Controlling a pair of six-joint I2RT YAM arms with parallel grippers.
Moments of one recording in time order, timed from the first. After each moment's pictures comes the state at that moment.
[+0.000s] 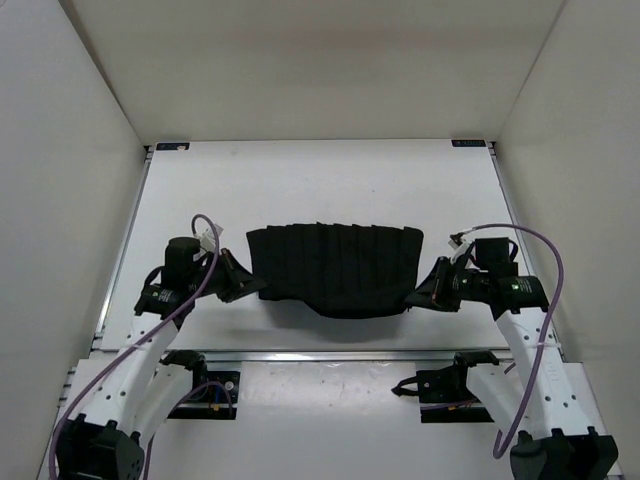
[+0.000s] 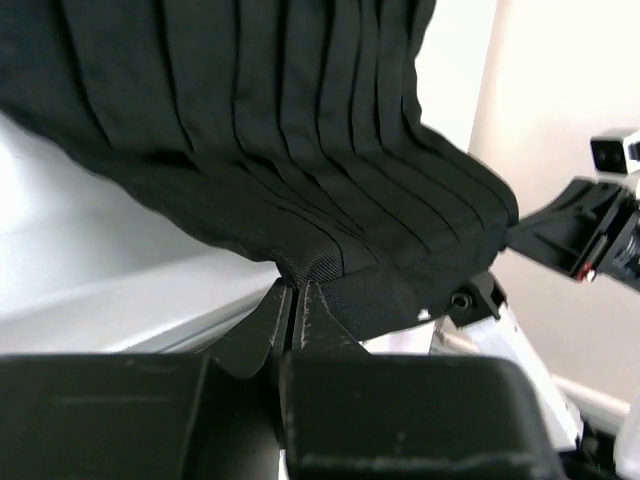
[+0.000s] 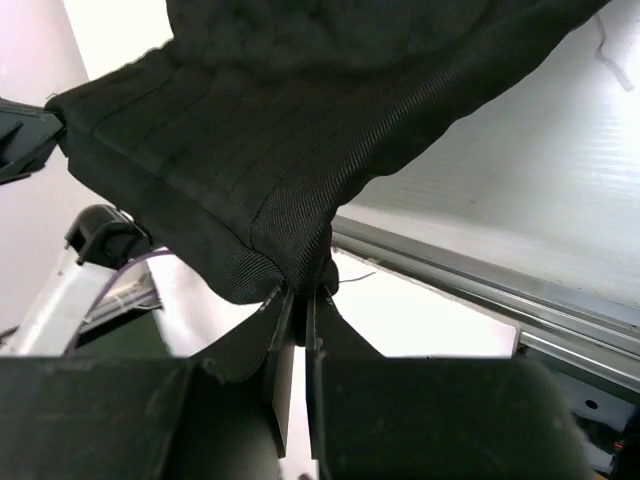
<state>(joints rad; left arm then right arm) -0.19 0.77 0.58 -0.50 0.58 -0.79 0.06 0.79 0.75 -0.97 -0.65 0.49</state>
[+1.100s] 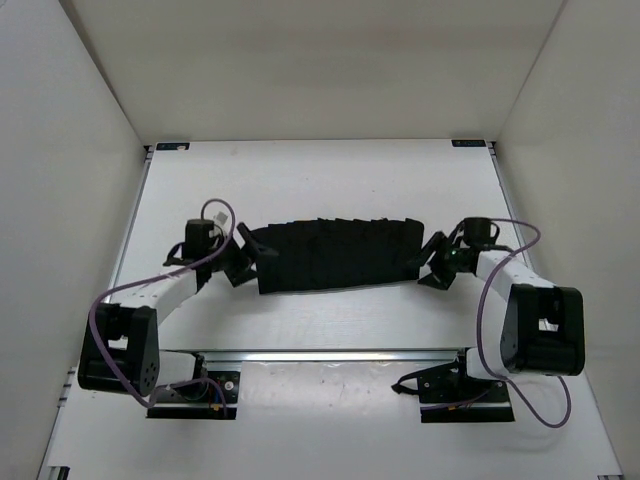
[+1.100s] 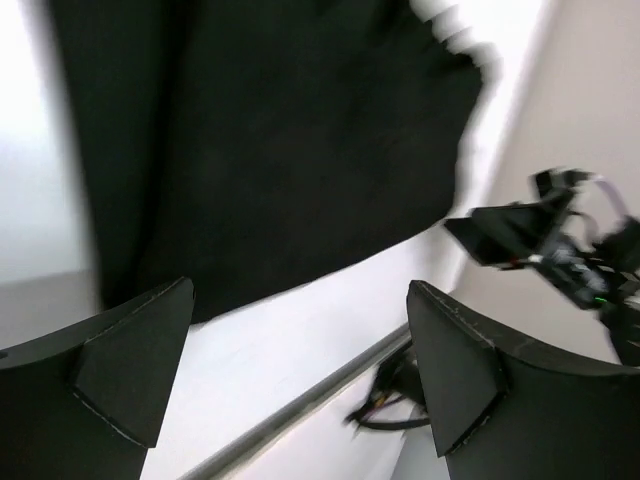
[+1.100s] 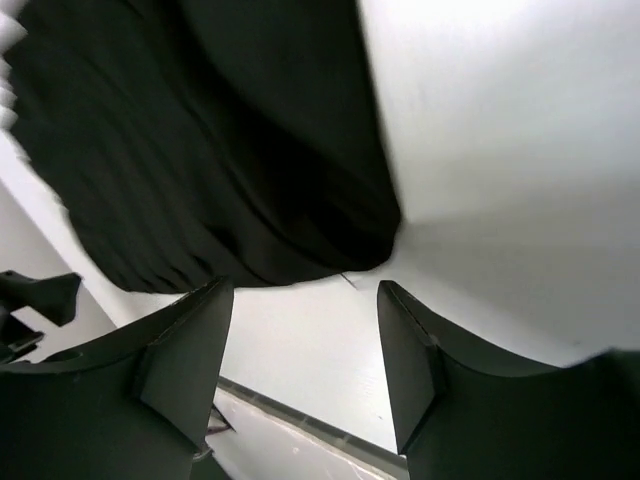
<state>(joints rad) -0.10 1.32 0.63 -0.04 0.57 -0.85 -0.11 1.41 0.73 -0.38 -0.51 0.62</state>
